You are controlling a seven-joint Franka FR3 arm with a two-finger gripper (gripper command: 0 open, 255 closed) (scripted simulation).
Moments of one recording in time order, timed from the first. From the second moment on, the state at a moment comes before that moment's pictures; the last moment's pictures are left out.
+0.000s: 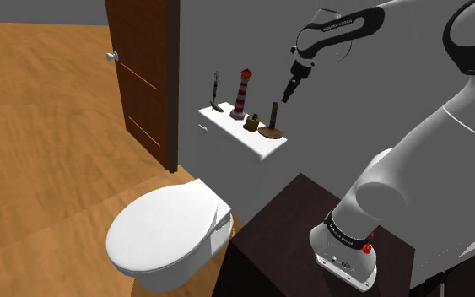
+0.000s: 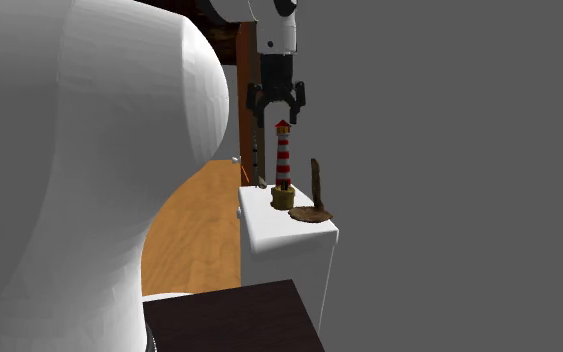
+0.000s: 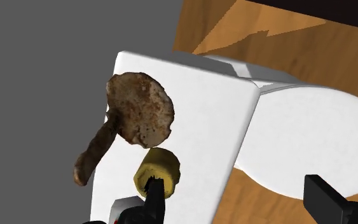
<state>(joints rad) -0.03 -0.19 -0.50 -2.24 -0.07 2.21 -0.77</state>
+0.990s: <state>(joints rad) -0.19 0.43 -0.51 -1.72 0.37 2.21 -1.26</state>
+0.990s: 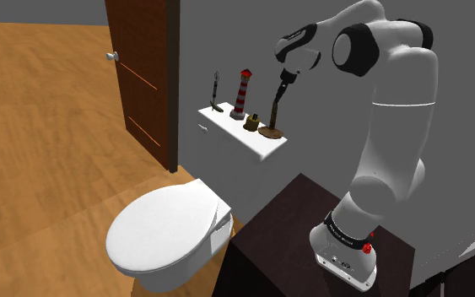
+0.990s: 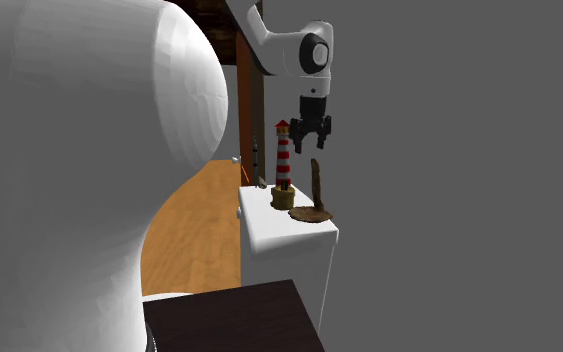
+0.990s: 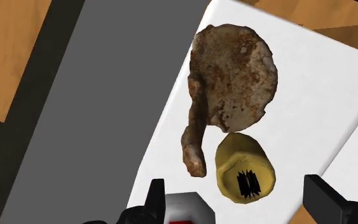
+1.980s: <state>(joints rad) -0.21 0.54 -0.48 -1.70 0.44 2.32 -1.31</state>
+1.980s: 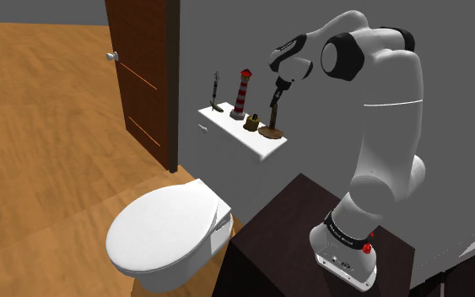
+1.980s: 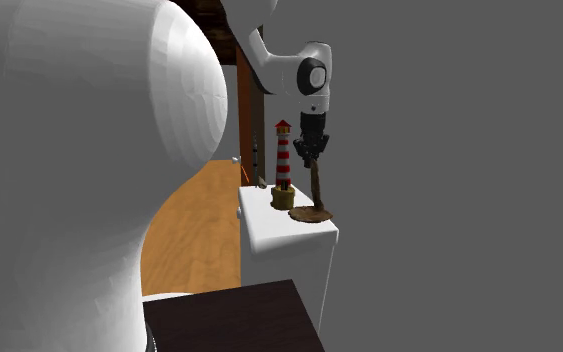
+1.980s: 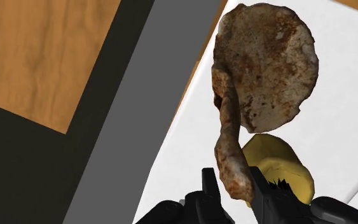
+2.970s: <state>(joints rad) -0.21 0.50 -0.51 -1.66 0.39 2.21 -1.28</state>
